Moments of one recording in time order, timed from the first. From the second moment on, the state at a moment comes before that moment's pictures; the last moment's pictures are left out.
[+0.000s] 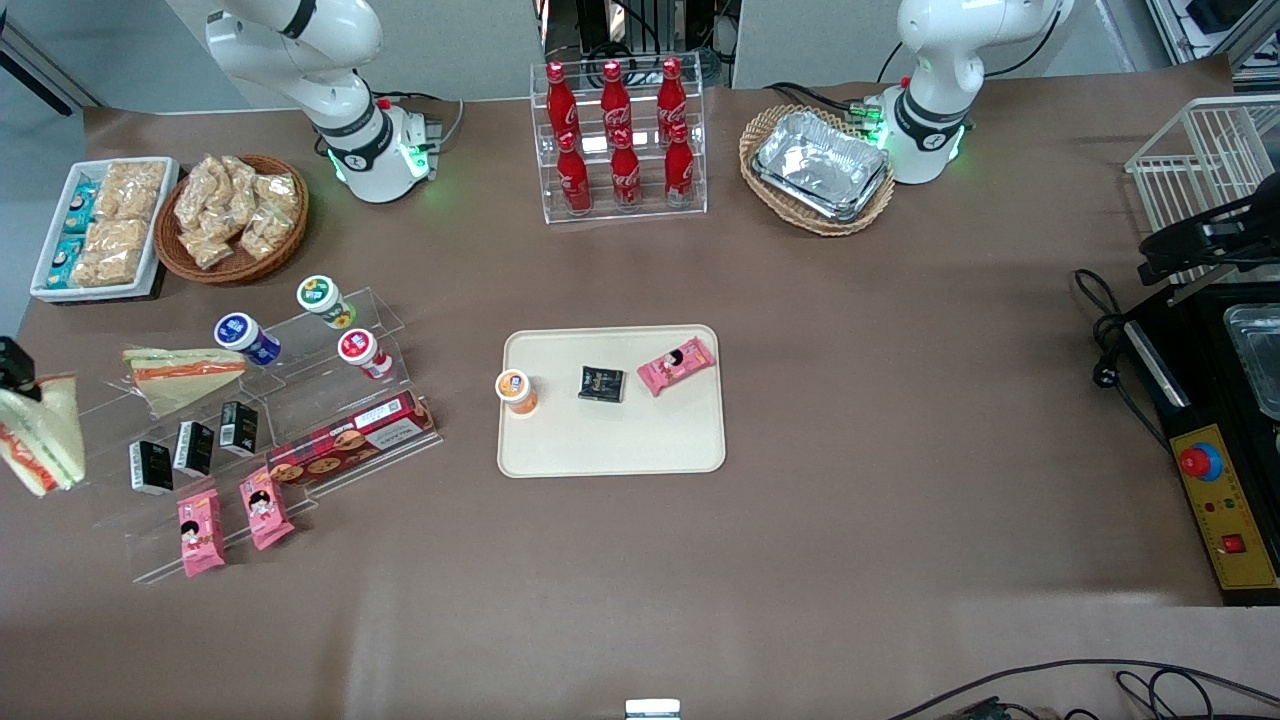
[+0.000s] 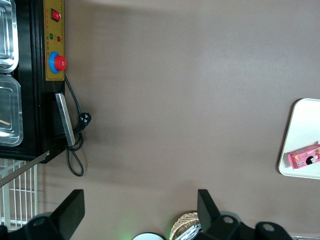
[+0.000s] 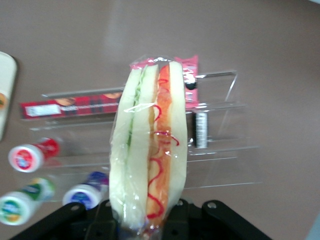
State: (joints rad) arm 0.13 0.23 -0.52 -1.48 0.16 1.64 -0.71
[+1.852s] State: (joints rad) arm 0.93 0.30 -0.51 -1.46 0.26 1.69 1.54
